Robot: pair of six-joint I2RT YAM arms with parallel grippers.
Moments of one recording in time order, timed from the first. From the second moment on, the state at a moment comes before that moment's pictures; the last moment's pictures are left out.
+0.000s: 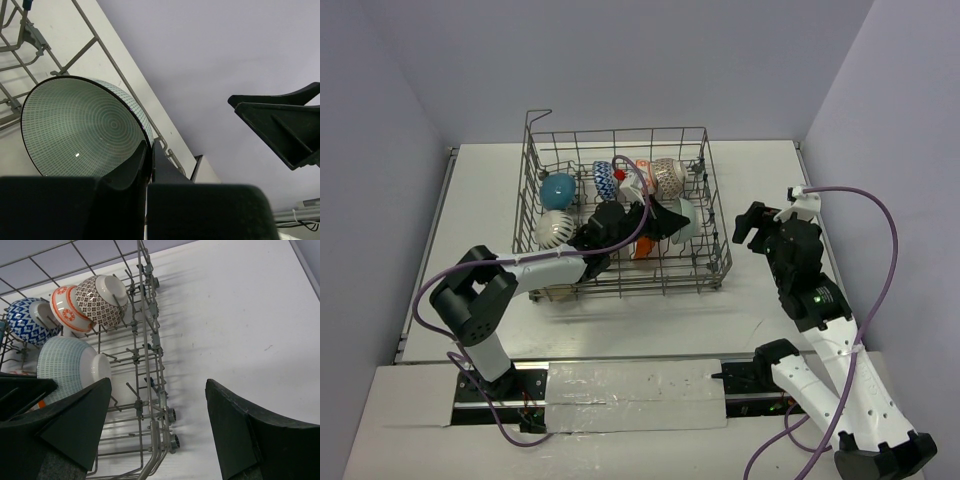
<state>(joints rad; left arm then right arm) -0.83 1.71 0.99 0.71 0.19 -0.86 0.29 0.65 0.78 -0.40 0.29 0.35</state>
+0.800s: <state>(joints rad) -0.82 1.72 0.99 0.71 0.16 -0.91 0.29 0.65 0.78 -0.40 0.27 0.35</state>
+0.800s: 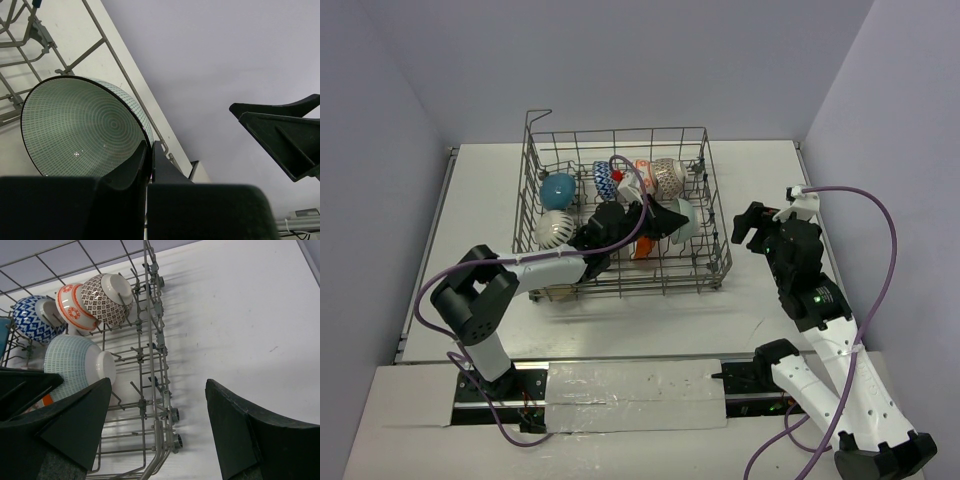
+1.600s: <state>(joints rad) -0.81 1.73 0.96 0.74 0.13 -0.96 0.29 0.65 0.78 -0.39 0.26 0.35</state>
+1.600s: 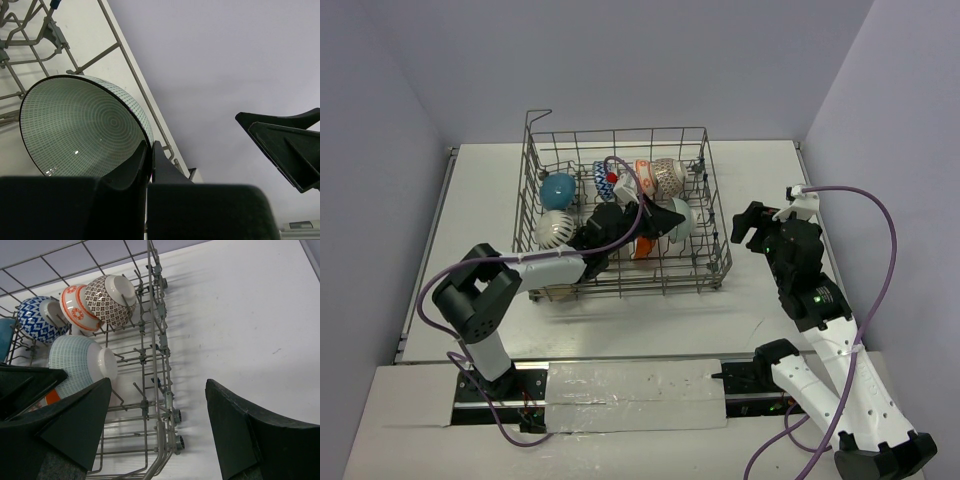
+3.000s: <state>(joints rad) -0.73 1.72 0.95 0.72 0.32 -1.03 0.29 0.66 0.77 -0.38 0.24 0.35</state>
